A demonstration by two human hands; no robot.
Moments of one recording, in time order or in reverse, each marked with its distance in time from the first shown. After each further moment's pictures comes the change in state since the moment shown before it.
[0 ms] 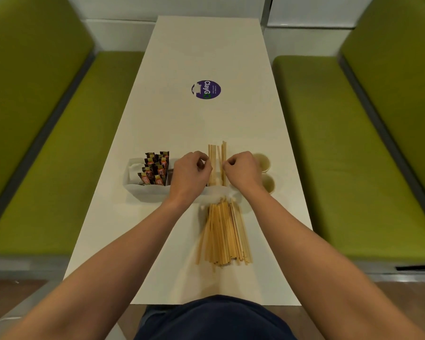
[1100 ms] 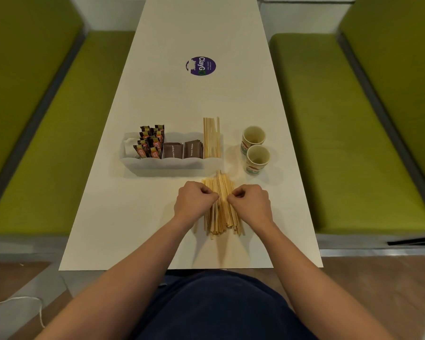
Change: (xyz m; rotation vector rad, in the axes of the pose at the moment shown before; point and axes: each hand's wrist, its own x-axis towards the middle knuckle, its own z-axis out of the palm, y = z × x) left_hand -0.108 -0.008 0.022 -0.070 -0.315 -0.475; right_hand -0.117 0.081 0.021 0.047 -0.099 0.171
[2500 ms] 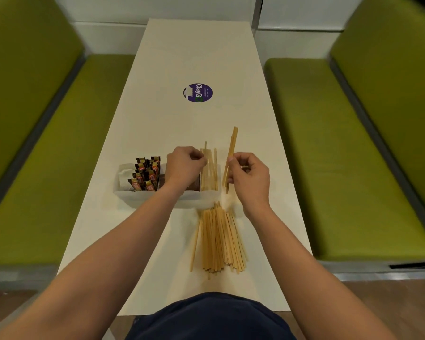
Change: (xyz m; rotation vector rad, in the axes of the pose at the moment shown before) left_hand 0.110 0.083 -0.056 -0.064 0.195 0.225; right_hand 0.062 -0.083 -0.042 0.689 0.264 -0.190
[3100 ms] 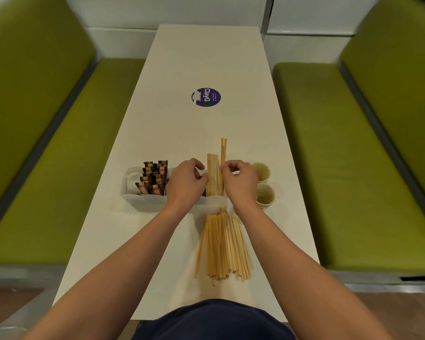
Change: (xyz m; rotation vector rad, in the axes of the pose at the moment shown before) left_hand -0.024 -0.020 -0.002 0.212 0.061 0.128; right_hand 0.025 0.024 0.041 -0.195 -0.011 0.017
